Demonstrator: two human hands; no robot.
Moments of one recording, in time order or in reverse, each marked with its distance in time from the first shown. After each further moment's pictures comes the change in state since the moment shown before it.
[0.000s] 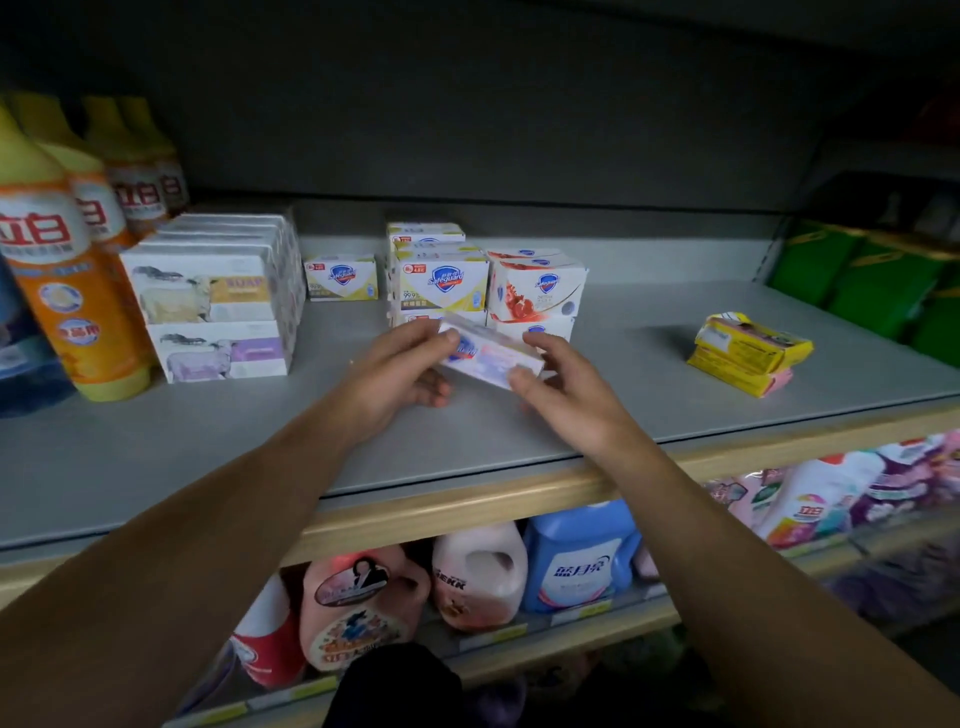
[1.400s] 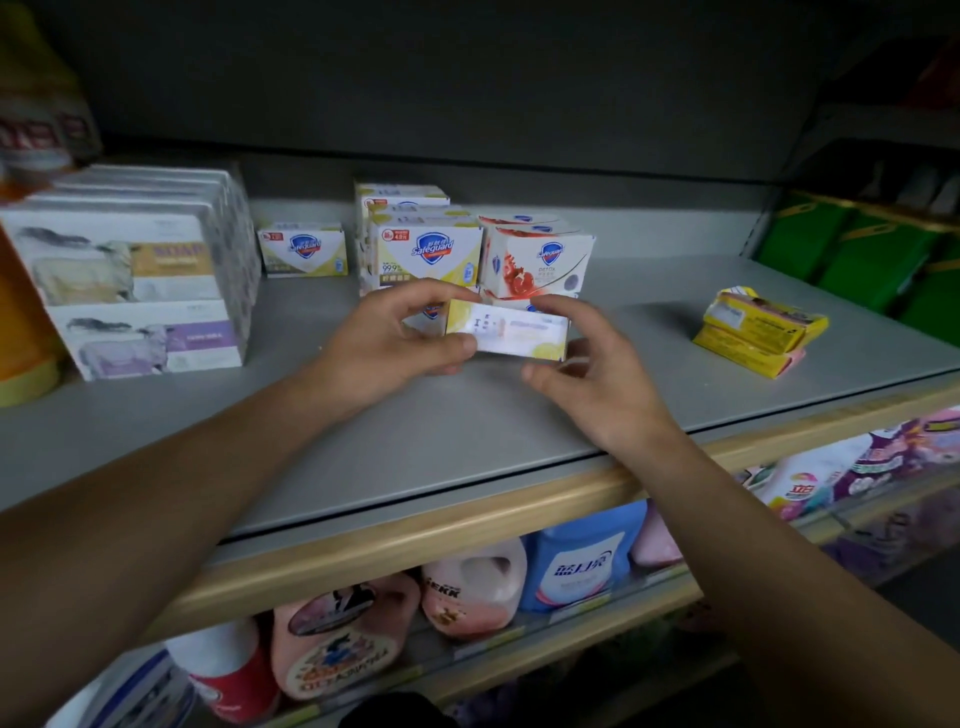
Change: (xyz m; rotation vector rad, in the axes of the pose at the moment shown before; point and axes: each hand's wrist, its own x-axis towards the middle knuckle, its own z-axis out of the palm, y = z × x) left_hand 0.022 -0.003 -0.006 0.155 -0.160 0.211; right_hand 0.005 0.007 0.001 -0.003 0.164 -0.195
